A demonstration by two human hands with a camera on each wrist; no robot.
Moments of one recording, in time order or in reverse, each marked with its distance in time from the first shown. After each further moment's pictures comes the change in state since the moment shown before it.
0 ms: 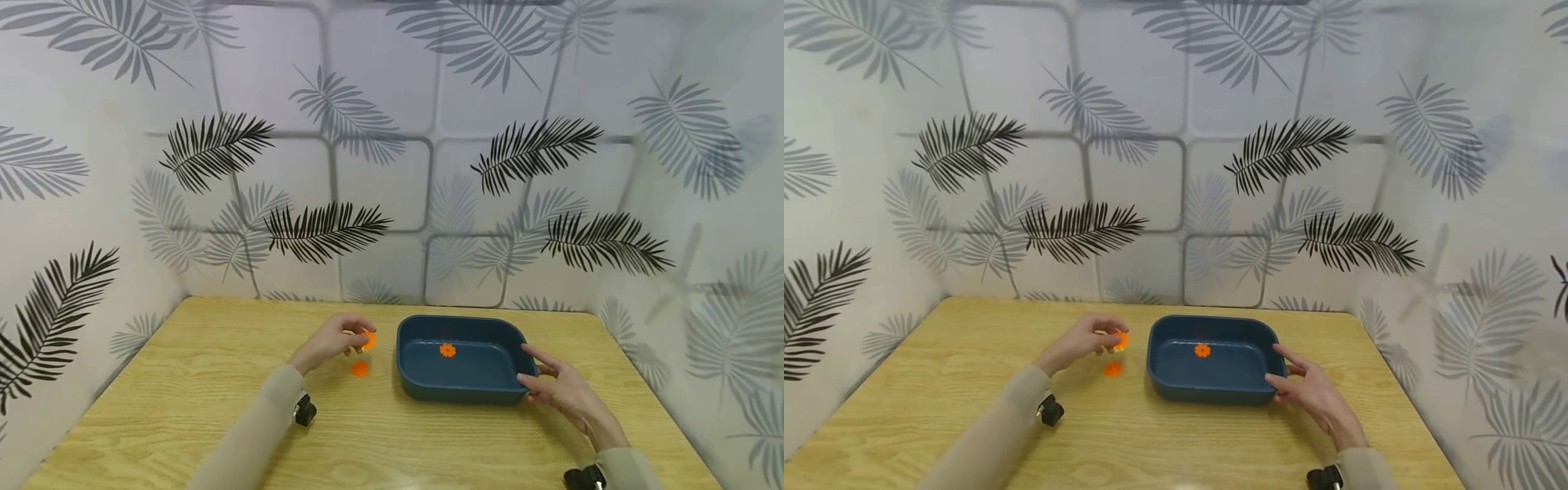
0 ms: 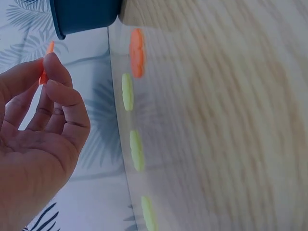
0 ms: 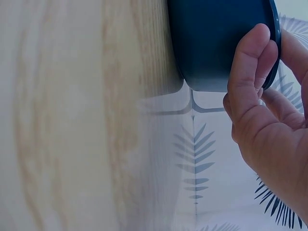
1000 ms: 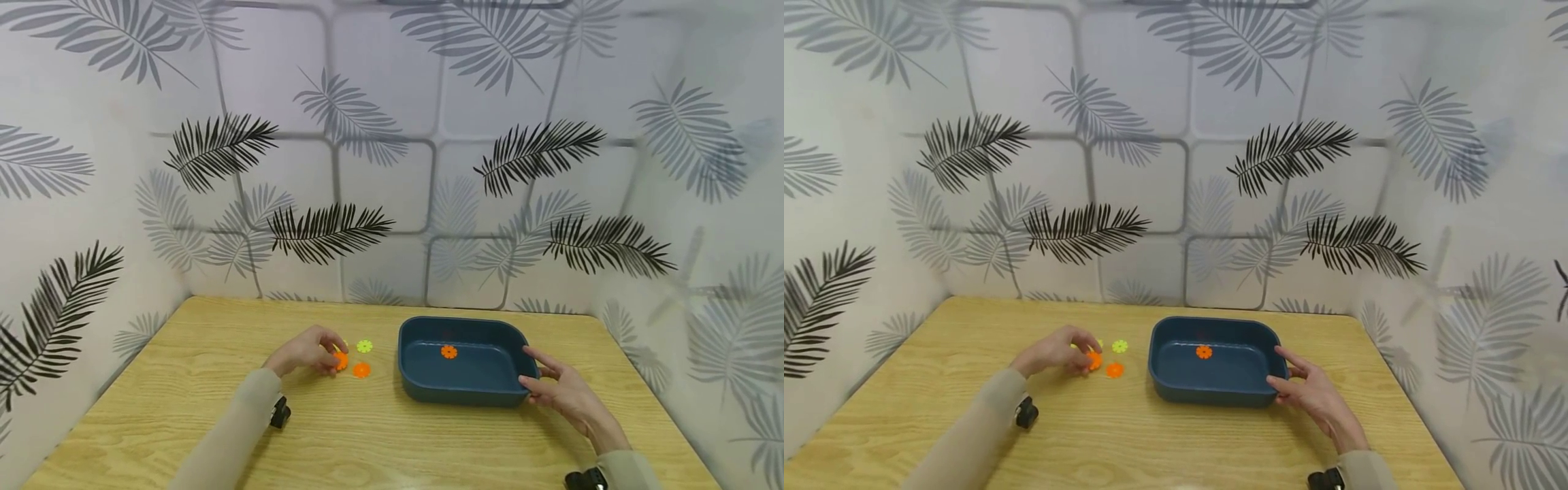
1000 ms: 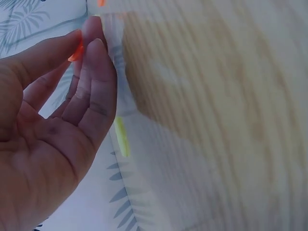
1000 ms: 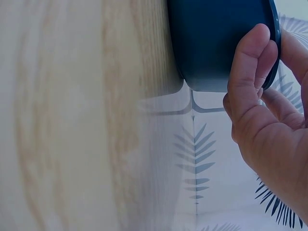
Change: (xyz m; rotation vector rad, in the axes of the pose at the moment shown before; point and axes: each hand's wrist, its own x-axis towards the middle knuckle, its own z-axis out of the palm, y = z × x) left_hand -0.031 -0.020 -0.033 0.058 -0.106 -0.166; right_hand 0.001 0.001 -0.001 0.007 -0.007 -0.001
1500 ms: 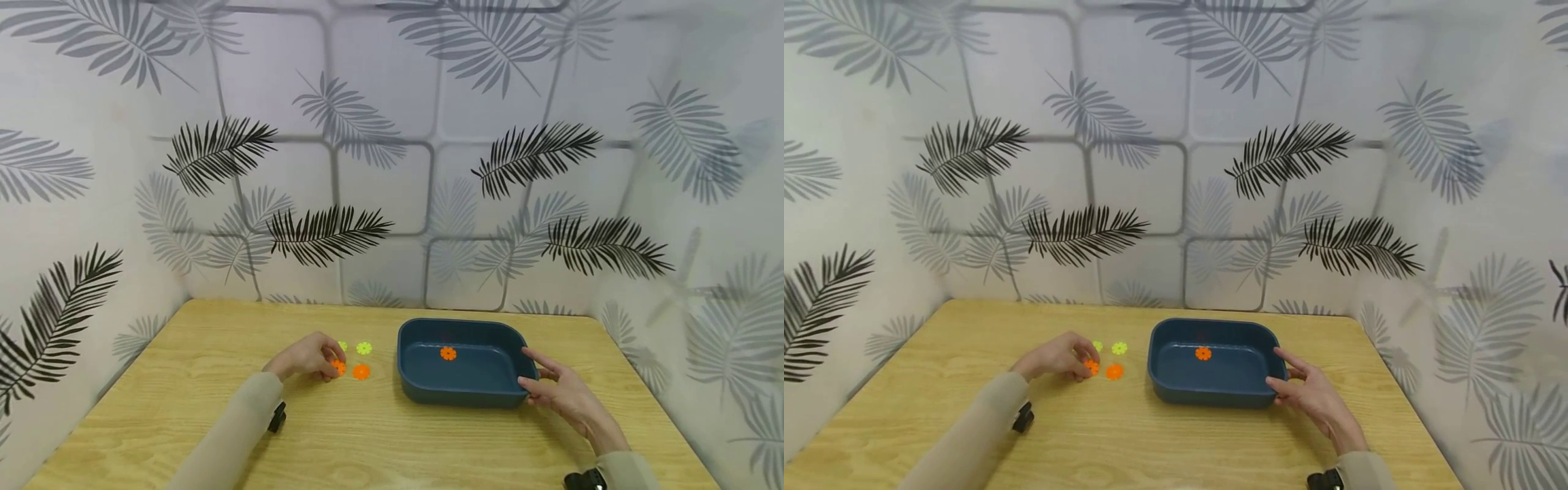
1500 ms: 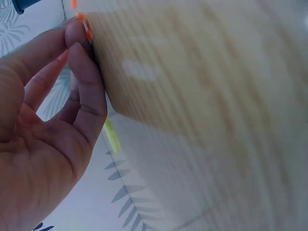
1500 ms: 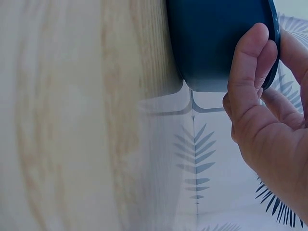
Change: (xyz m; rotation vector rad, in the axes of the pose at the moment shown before) left_hand 0.003 -0.003 0.002 0.106 -0.043 0.008; right_hand -0.001 0.000 0.000 -0.003 0.002 -0.010
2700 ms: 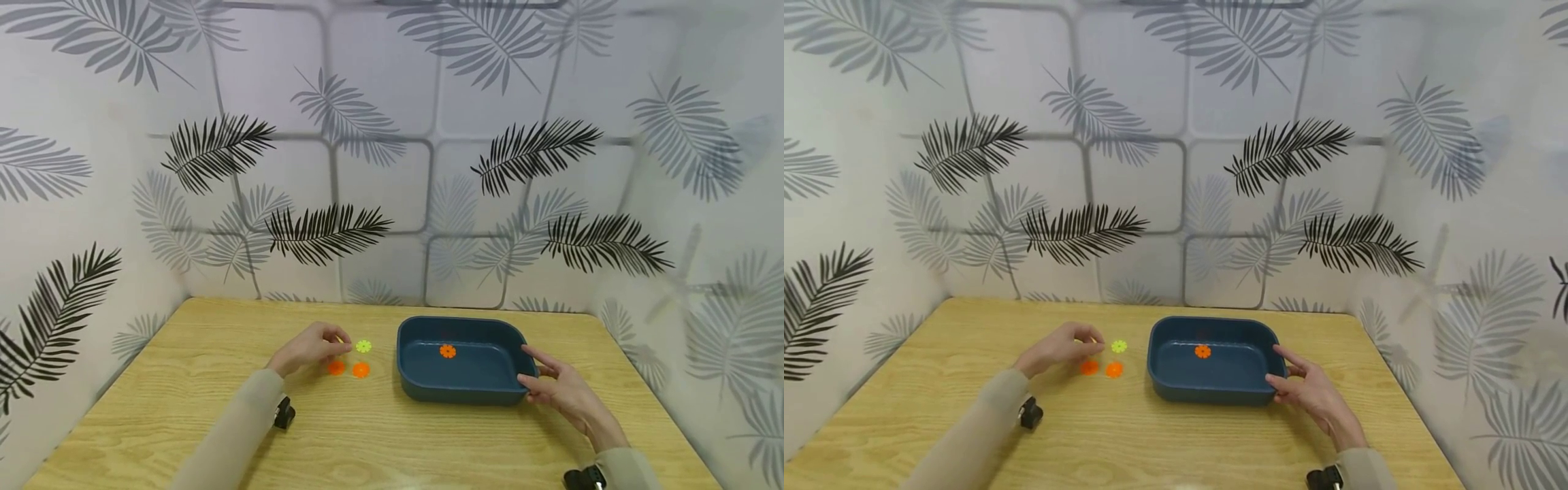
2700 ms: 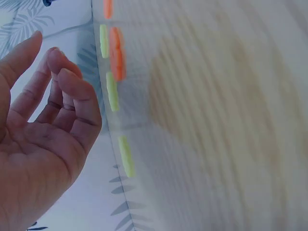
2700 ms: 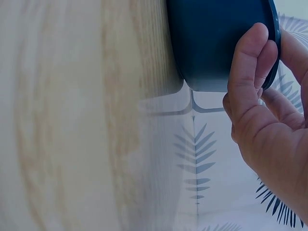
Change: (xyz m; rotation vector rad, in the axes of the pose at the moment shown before) left_hand 0.007 0.006 0.001 -0.067 0.108 0.066; right_hand -0.001 0.000 0.000 0.028 -0.010 0.000
